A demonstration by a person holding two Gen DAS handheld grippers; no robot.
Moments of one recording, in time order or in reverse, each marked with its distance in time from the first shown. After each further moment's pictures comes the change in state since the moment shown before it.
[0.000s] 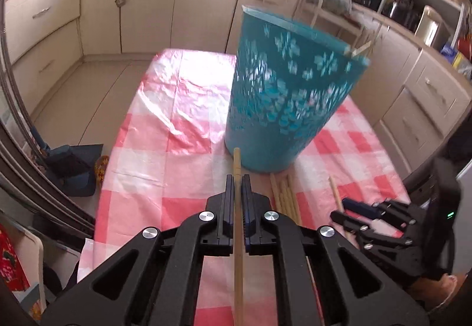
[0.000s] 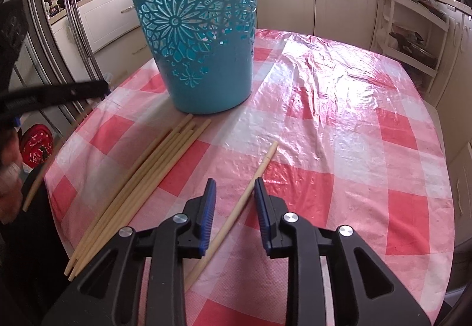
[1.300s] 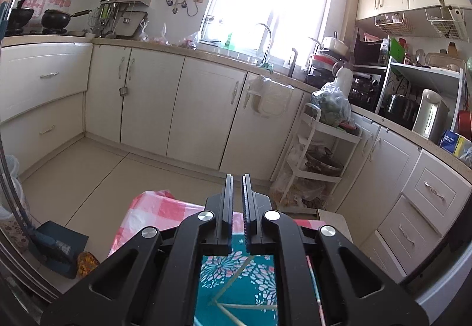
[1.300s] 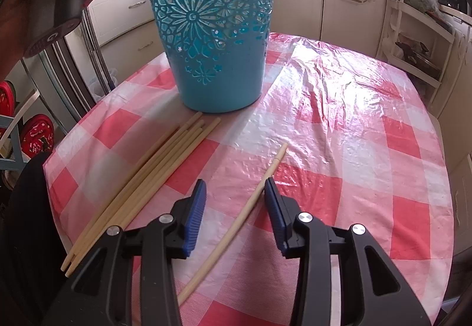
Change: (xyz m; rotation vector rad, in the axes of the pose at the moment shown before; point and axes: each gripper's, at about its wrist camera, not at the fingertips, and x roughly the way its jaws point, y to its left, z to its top) left arm -0.003 -0.059 0.150 -0.047 -0.453 0.026; right arm 0.002 0.010 -0.001 -0.052 -0.010 0.001
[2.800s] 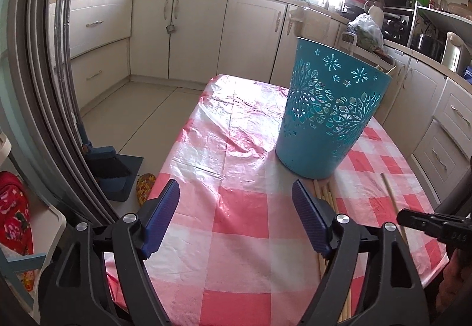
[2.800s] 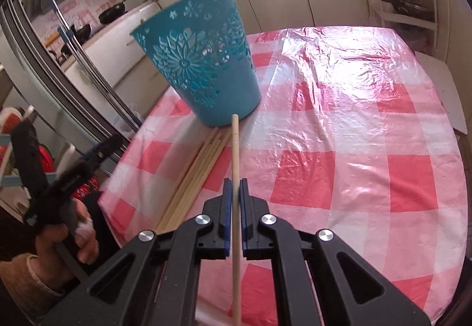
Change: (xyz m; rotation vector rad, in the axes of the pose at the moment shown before) left arm -0.102 0.088 -0.168 0.031 0.259 0.194; right arm -0.048 -0.032 -0.001 0.296 -0.011 0.213
